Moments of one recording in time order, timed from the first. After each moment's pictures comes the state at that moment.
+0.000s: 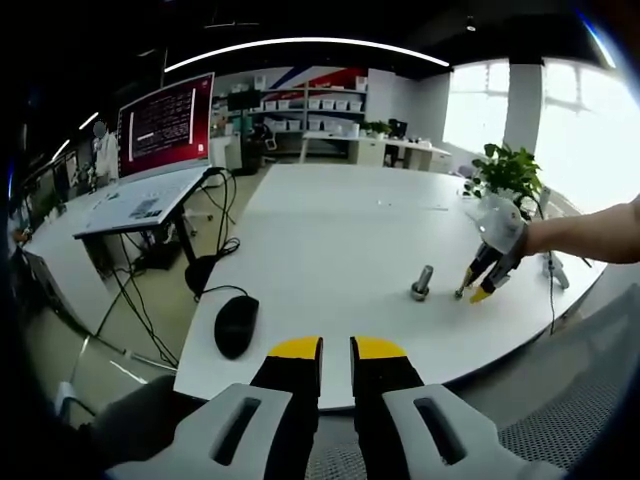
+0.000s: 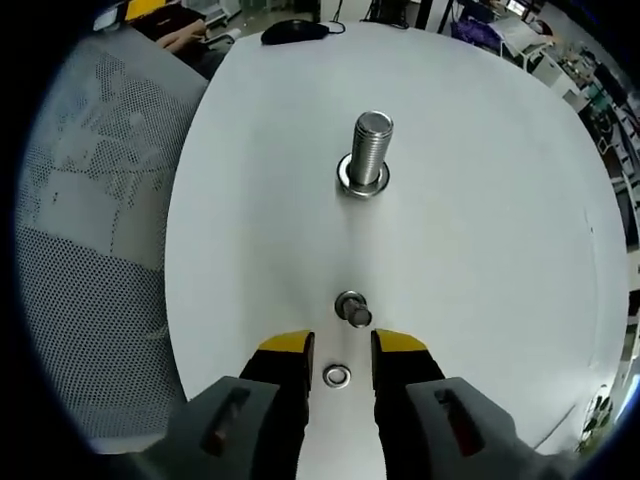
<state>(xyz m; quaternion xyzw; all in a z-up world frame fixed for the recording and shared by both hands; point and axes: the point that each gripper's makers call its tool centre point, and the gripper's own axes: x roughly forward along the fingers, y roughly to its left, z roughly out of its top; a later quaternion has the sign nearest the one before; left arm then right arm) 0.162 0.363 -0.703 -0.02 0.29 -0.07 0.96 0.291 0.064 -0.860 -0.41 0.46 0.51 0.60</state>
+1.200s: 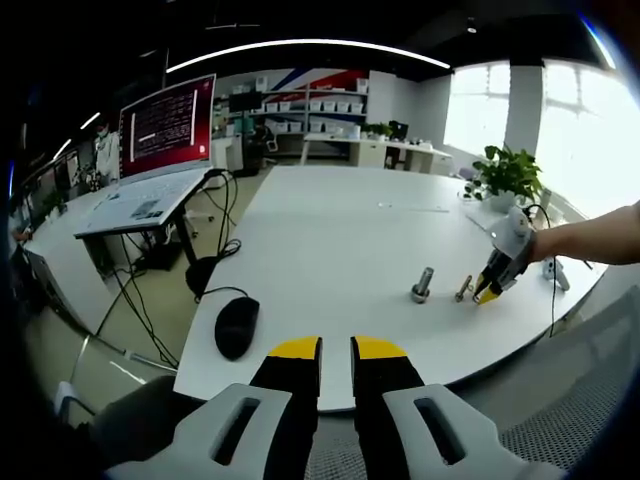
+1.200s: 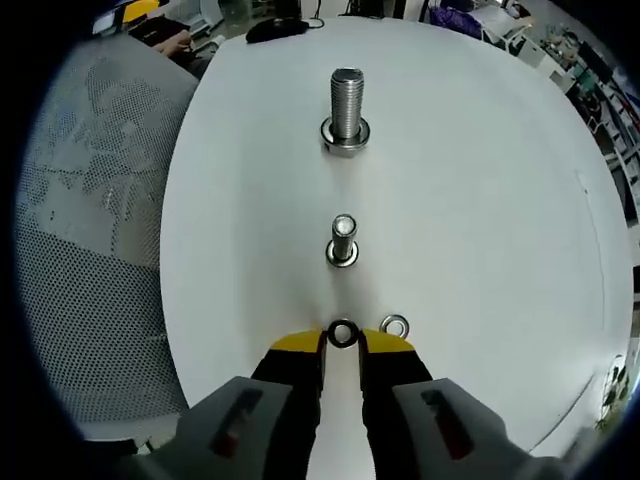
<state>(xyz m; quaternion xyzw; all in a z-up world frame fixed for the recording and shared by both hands) 0.163 0.364 -0.701 -0.02 0.28 -0.07 0.96 0.289 0.038 -0.869 -0.39 0.46 0.50 0.62</state>
